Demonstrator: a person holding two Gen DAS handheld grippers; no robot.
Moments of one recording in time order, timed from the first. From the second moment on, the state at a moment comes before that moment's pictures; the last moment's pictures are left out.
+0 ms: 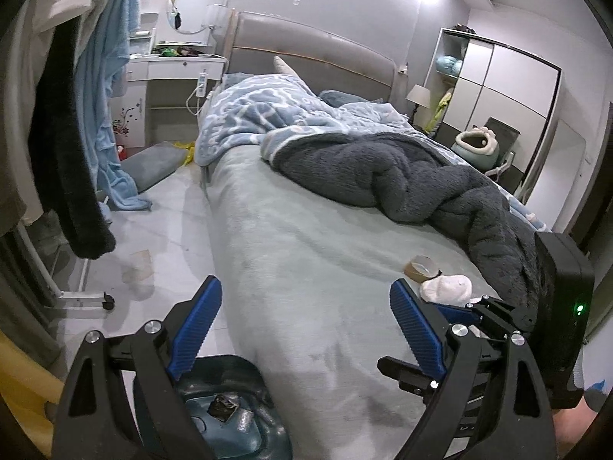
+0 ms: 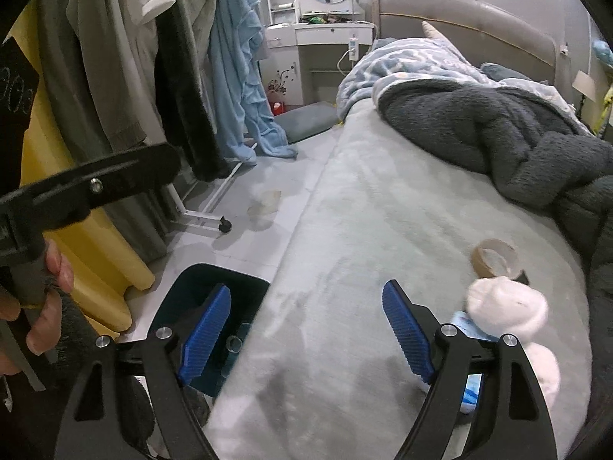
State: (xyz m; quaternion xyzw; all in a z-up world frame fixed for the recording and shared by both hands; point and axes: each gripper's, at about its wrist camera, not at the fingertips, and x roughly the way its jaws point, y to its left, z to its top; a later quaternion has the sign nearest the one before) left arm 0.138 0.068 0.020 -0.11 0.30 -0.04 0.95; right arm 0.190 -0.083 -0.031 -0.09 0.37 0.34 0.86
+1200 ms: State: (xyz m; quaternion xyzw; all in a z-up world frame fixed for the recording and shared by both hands) left arm 0.206 -0.065 0.001 -0.04 0.35 -0.17 0.92; right arm 0.210 -0.245 -0.050 -0.04 0.35 0.29 0.89
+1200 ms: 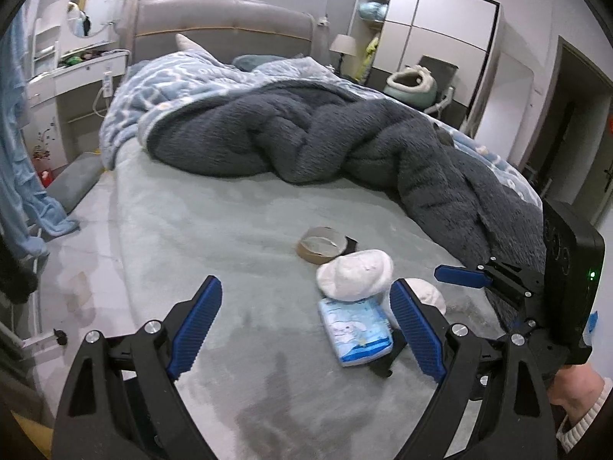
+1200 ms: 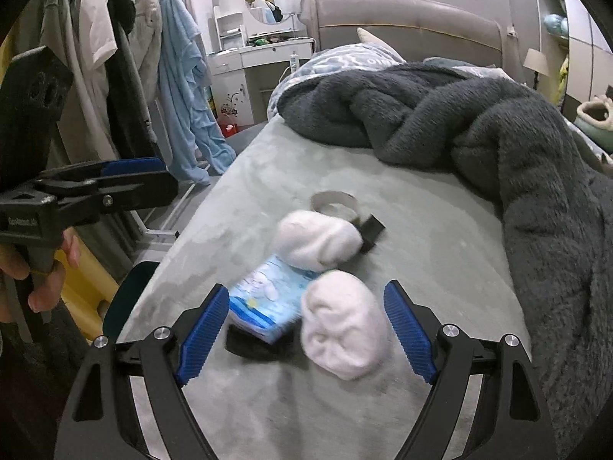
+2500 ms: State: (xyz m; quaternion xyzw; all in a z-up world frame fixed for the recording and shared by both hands) left arm 0.274 -0.153 -0.060 -0.04 0.42 -0.21 0.88; right arm 0.218 -0.284 -0.083 0.03 0.39 0.33 0.86
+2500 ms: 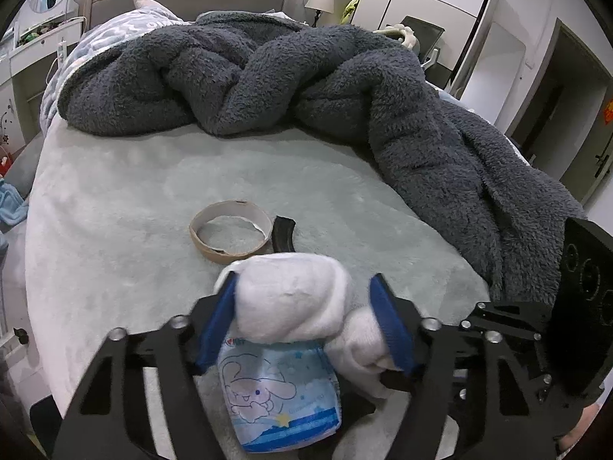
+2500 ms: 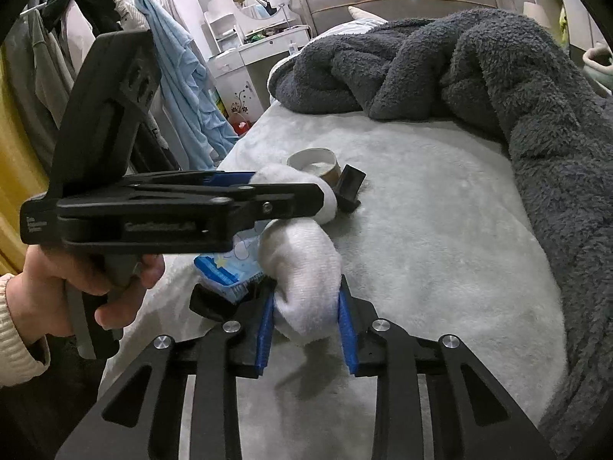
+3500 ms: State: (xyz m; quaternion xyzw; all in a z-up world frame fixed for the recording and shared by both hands) left arm 0.226 -0.110 -0.010 -0.04 0.38 -0.17 0.91; right arm 0.207 -0.286 -0.032 0.04 0.35 0.29 0.89
